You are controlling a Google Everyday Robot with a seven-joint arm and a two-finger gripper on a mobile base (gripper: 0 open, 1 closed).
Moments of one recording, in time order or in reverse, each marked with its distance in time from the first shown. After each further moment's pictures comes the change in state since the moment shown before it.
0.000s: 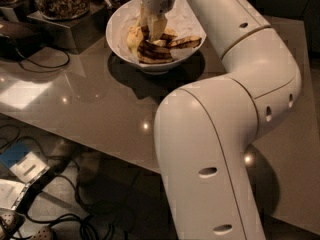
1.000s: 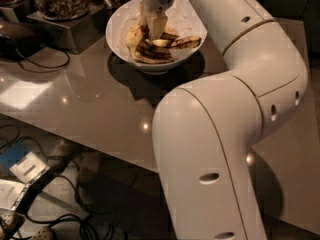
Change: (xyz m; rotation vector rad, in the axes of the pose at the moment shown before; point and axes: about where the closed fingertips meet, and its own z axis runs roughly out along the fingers) arm -0.005 0.009 -0.016 -0.030 0.021 0.014
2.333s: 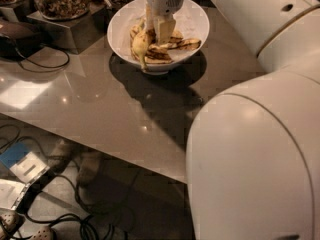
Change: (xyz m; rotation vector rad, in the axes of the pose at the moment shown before) arm -0.009 0.049 -0.027 -0.041 0.029 0.048
